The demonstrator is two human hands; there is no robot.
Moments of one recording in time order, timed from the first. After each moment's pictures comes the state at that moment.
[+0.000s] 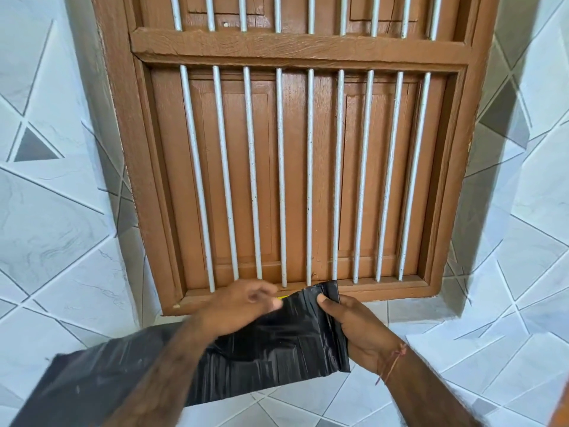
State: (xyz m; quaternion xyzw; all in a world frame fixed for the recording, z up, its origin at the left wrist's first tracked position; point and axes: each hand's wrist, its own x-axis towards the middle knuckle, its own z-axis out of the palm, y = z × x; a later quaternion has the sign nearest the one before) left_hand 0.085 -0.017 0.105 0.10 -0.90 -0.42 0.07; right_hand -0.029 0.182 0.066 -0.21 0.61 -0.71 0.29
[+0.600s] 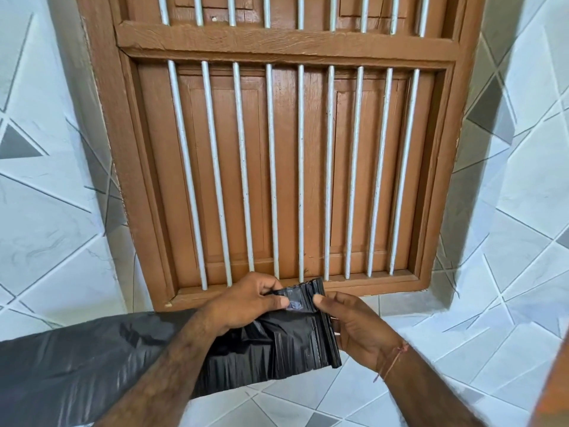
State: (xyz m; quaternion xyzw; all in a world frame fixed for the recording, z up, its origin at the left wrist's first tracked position) left_hand 0.059 0.001 0.103 0.01 -0.85 -0.52 0.05; right_hand -0.034 0.199 0.062 -0.18 0.59 -0.72 0.32
